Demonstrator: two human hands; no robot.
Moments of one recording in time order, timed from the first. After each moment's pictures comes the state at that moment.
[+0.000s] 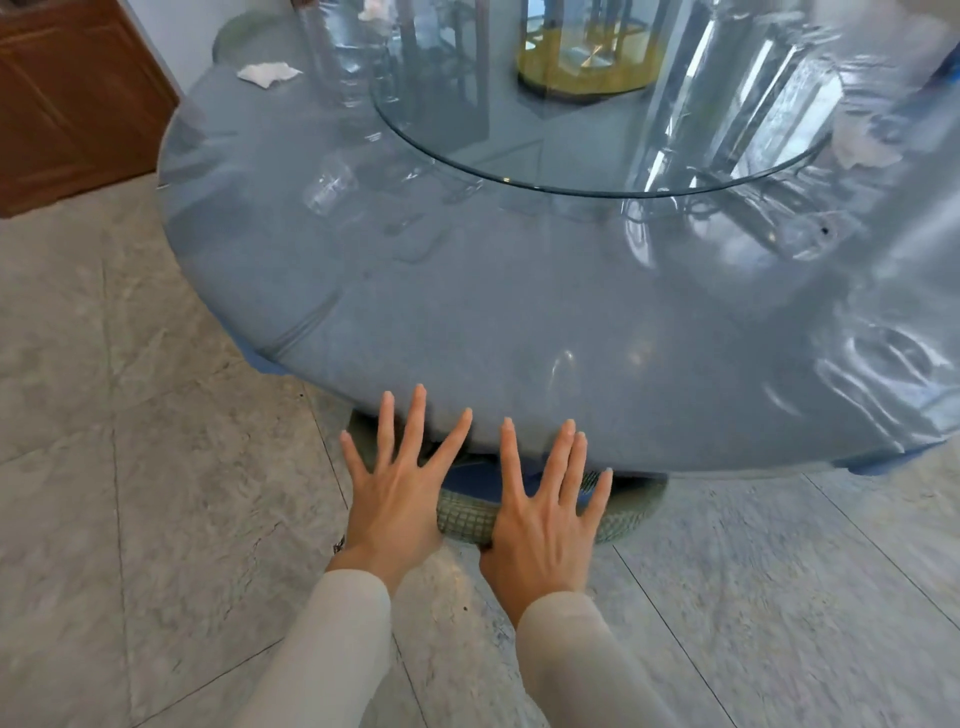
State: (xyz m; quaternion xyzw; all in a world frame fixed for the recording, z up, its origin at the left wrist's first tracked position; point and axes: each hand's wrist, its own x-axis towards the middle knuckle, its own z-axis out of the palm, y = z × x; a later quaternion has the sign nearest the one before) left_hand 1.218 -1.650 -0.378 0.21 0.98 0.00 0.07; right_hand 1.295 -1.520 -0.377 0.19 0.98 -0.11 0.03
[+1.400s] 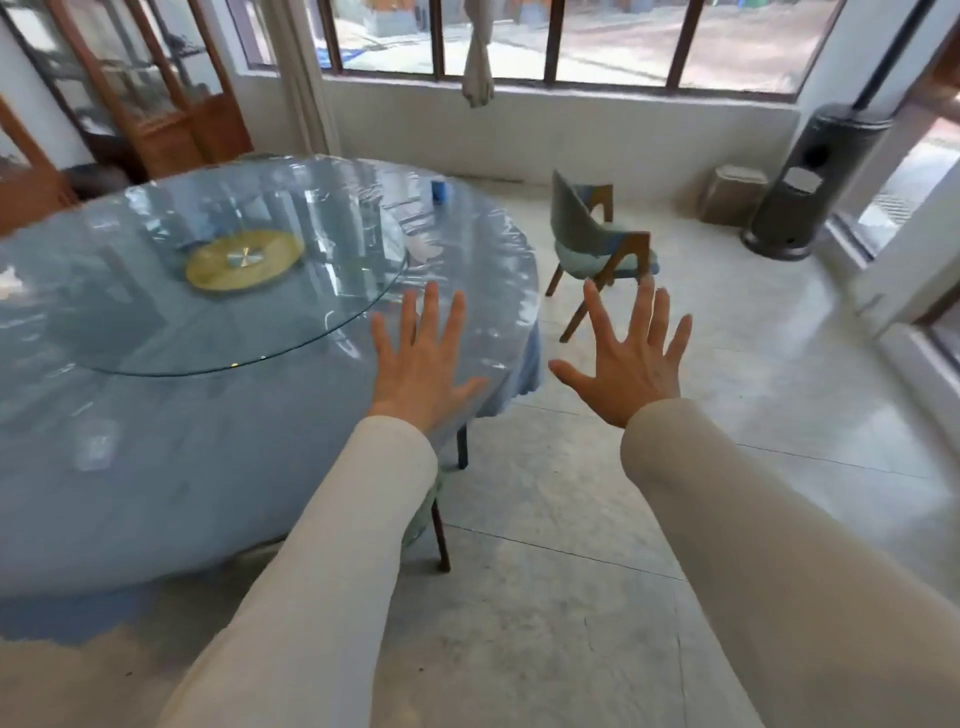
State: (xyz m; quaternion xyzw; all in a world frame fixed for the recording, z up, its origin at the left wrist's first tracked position) left_hand 1.303 -1.519 -0.060 0.59 0.80 0.06 -0.08; right_hand 1.526 -1.408 -0.063 0.54 0.83 0.04 -0.12
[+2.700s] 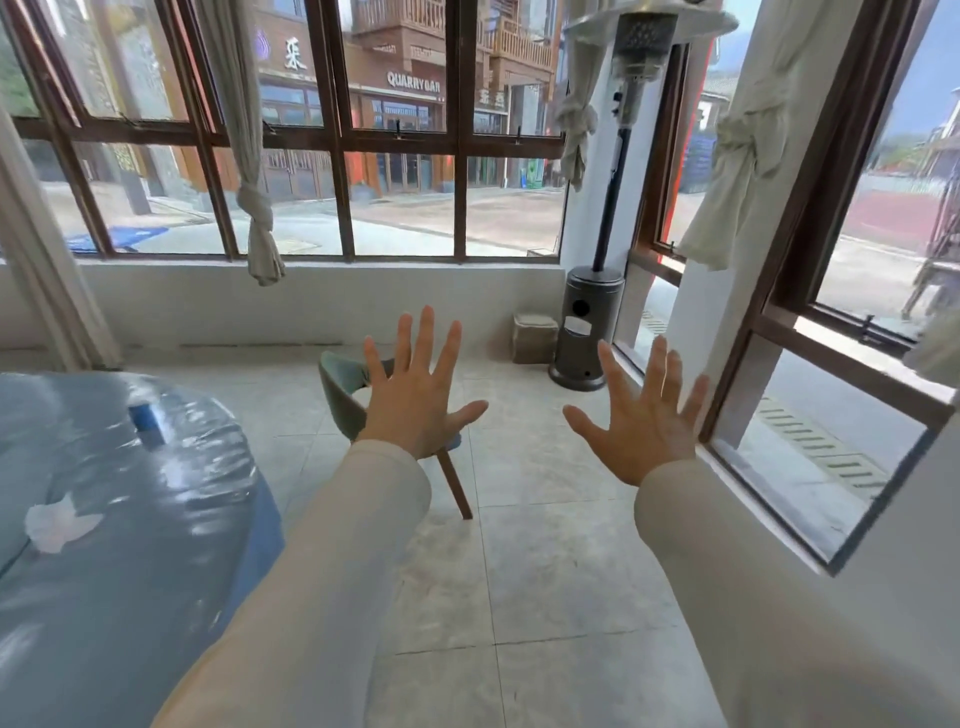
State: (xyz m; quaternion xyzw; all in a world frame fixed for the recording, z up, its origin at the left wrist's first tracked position) left_hand 1.623 -0.932 0.066 0.71 0.67 0.15 -0.18; right_hand 1.898 -0.924 0.053 0.69 0.70 0.13 -0.16
